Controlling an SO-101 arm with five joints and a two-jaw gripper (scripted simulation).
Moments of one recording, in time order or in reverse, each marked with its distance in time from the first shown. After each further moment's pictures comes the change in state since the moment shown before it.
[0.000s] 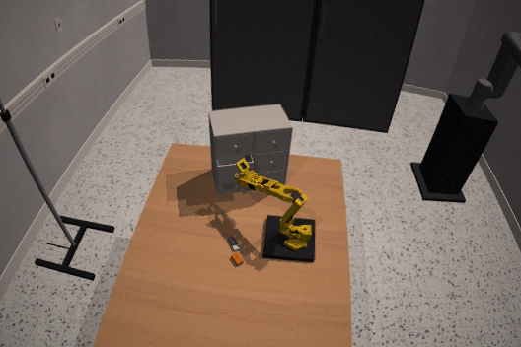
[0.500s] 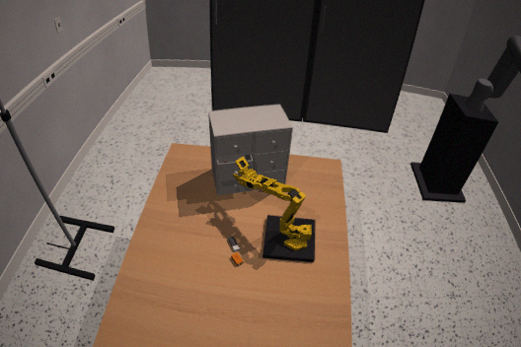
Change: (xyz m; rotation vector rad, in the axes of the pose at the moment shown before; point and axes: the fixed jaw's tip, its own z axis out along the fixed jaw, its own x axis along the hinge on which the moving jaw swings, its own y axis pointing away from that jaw) arm -0.004 -0.006 0.009 0.017 -0.012 0.007
